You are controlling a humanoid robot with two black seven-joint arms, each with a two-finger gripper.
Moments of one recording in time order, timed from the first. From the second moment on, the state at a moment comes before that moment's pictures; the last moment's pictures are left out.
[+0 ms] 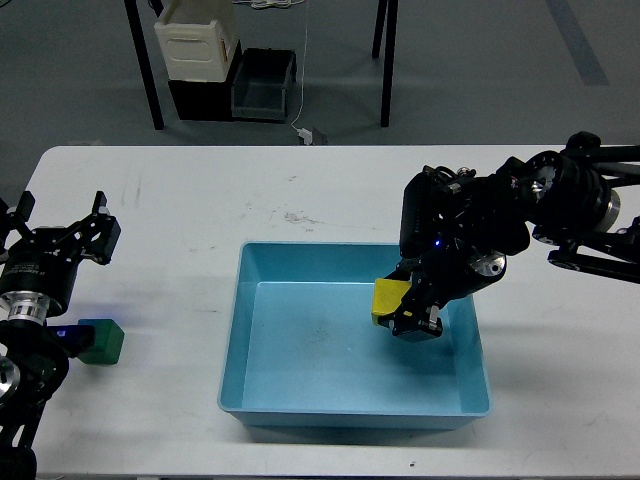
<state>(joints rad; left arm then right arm) 0.03 0.17 -1.52 -1.41 -0.39 -0.22 -0.05 1.42 -0.37 -0.22 1.34 -1.97 0.49 0.49</state>
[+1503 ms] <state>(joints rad) -0.23 0.66 -1.52 -1.37 0.80 -0.23 -0.49 0.81 -0.33 1.08 1.29 -1.36 0.29 0.23</state>
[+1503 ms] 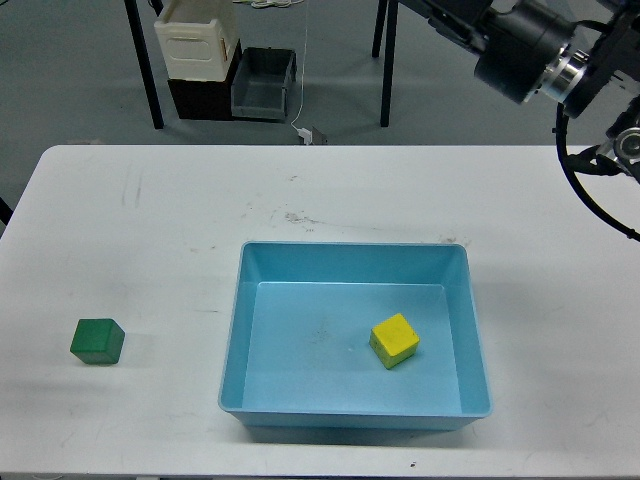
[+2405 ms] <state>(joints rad) -0.32 1.21 -0.97 -1.59 1.88 -0.42 -0.49 -0.10 -0.28 1.68 1.73 -1.27 0.18 0.19</state>
